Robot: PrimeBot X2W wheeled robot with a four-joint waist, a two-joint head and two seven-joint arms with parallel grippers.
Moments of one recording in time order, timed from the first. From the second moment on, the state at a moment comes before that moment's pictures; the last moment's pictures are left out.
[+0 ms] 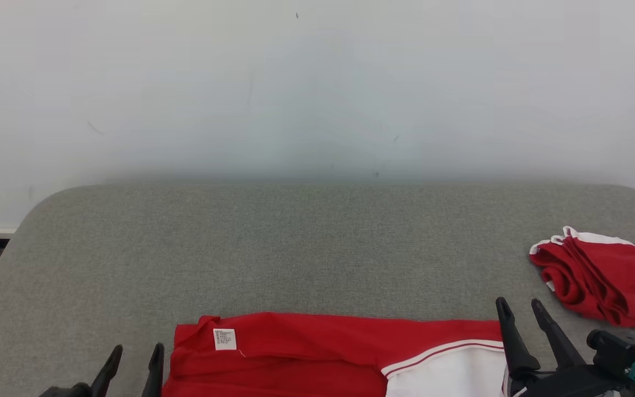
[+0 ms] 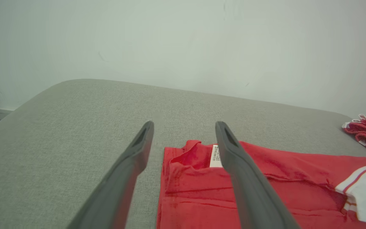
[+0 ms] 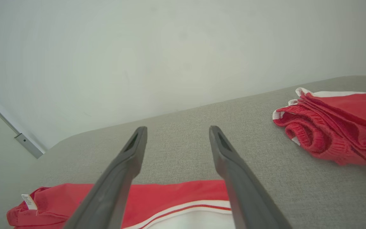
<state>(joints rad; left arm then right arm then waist) 0.01 0.40 -0.48 0.15 -0.58 0.14 -0.26 0.07 -0.05 -0.04 0.14 0.44 0.13 -0.08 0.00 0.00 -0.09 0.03</state>
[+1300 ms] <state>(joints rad) 0.02 0.41 -0.49 0.13 -0.60 0.17 -0.24 0.06 -0.05 -0.12 0.12 0.39 0.13 0.09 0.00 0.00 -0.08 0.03</state>
